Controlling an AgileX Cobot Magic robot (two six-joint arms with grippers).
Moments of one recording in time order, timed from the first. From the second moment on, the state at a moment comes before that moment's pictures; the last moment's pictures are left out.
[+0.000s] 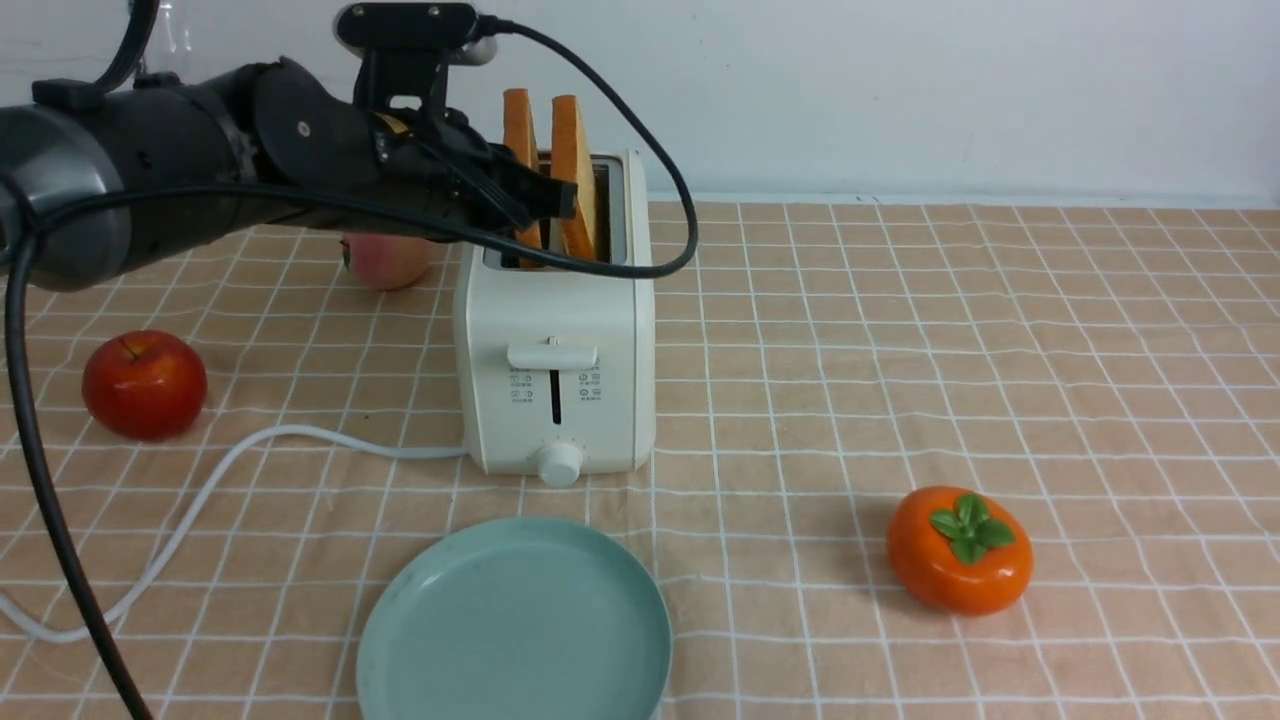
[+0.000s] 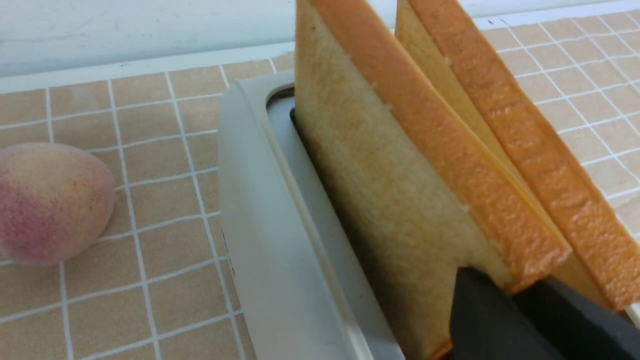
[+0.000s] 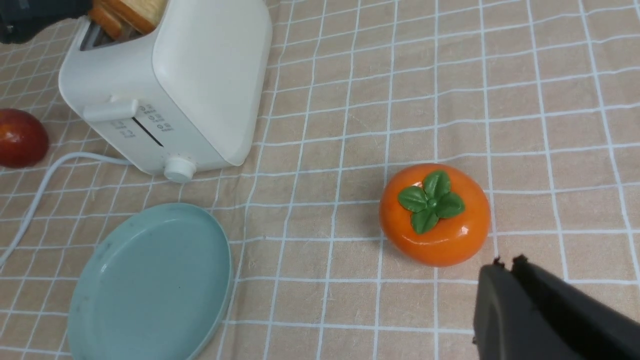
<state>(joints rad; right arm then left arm) -0.02 0.70 -0.73 0.53 0.75 -0.21 -0.30 1.79 -1.42 -0.45 0.23 0.28</state>
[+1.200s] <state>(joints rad) -0.02 0.70 -0.73 0.53 0.73 -0.21 -0.28 1.15 -0.71 -0.88 0.49 0.38</state>
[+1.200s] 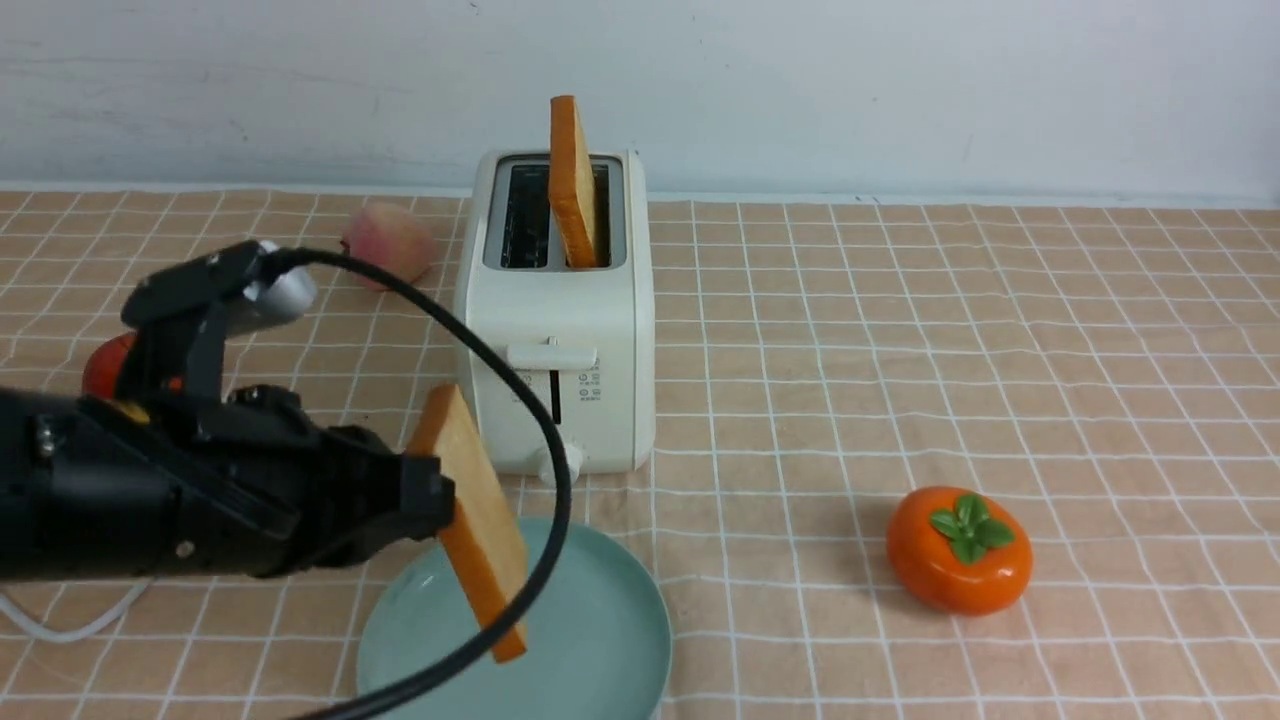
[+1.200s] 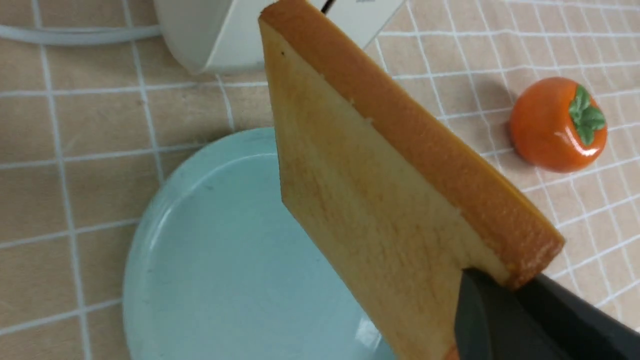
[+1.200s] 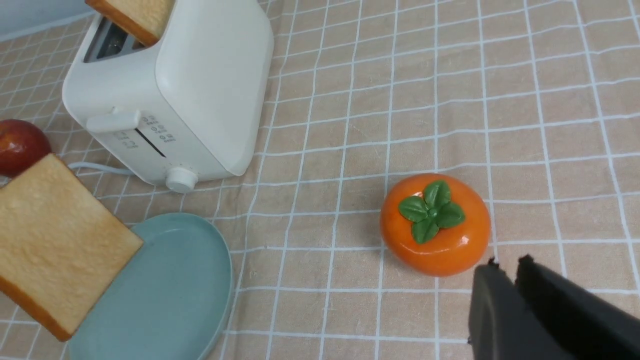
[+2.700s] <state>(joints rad) -0.02 0.87 -0.99 0.66 0.96 -0.21 -0.28 1.20 -0.57 -0.45 0.55 -0.03</state>
